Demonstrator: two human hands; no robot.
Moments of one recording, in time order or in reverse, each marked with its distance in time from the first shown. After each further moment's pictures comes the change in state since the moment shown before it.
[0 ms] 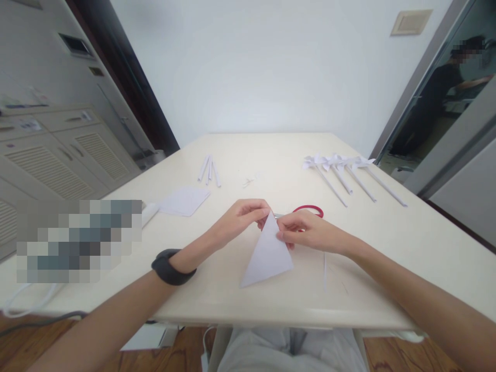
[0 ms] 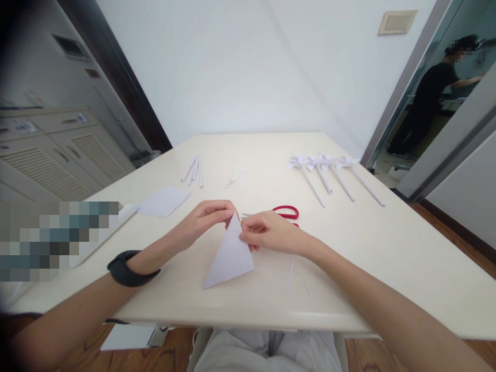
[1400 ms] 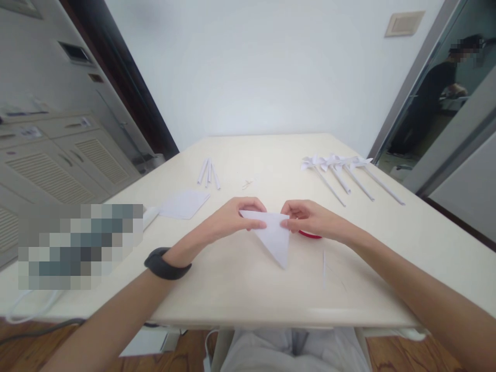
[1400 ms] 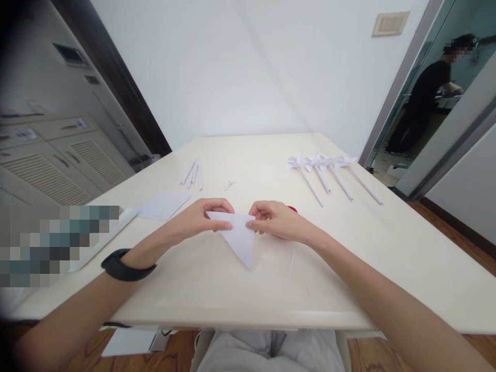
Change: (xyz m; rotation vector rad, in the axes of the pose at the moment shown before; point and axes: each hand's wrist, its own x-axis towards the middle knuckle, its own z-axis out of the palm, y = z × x) left_hand 0.004 -0.003 -0.018 0.208 -0.003 -0.110; right_hand -0.002 0.007 -0.019 0.052 0.139 0.130
